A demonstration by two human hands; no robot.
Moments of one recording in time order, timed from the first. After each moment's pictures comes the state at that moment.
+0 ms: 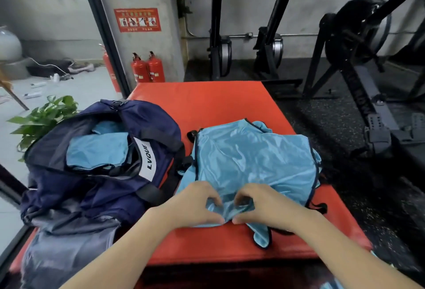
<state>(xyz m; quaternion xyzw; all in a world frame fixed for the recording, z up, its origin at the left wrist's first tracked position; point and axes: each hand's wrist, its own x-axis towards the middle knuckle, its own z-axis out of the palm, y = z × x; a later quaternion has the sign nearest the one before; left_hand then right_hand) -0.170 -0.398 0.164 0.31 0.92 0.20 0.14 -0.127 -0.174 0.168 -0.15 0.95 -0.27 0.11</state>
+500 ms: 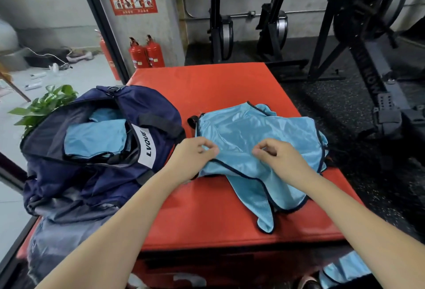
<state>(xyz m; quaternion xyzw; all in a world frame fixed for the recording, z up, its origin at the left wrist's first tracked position) -0.198 -0.390 0.194 0.12 0.87 0.47 0.08 -0.155 -0.148 0.174 0.00 0.87 -0.48 -0.04</state>
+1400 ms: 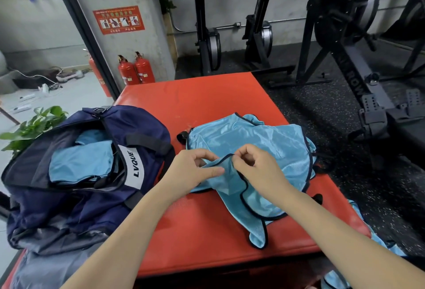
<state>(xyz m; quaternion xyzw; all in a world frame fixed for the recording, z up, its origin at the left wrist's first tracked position) -0.202 -0.370 0.203 0.14 0.84 0.52 0.10 -0.151 -0.177 0.186 0.00 0.83 -0.55 -0.11</state>
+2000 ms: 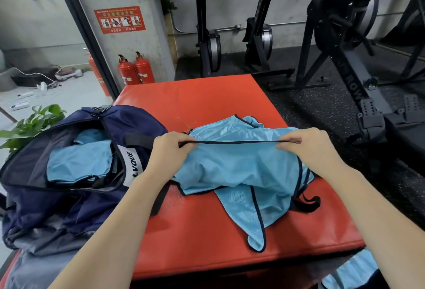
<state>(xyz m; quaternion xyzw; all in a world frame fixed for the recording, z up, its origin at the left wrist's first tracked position) -0.245 -0.388 0.212 0.14 0.91 0.38 -0.11 -0.169 -0.065 0.211 0.07 0.92 -0.36 -0.14</state>
